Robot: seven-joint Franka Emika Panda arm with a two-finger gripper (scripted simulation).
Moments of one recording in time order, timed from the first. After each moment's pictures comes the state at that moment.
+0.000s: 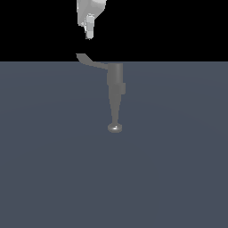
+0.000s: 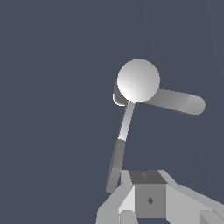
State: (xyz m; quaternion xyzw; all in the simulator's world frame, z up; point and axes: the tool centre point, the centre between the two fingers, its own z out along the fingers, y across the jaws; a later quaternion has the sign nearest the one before) arm 0.012 0.075 0.358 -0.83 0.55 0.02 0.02
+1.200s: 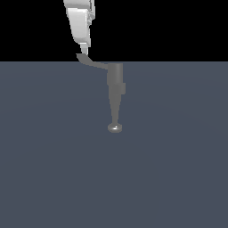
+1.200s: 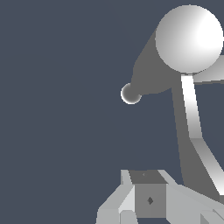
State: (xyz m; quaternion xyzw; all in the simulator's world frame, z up) arm 0.059 0.103 0.300 -0.75 0.66 0.00 0.00
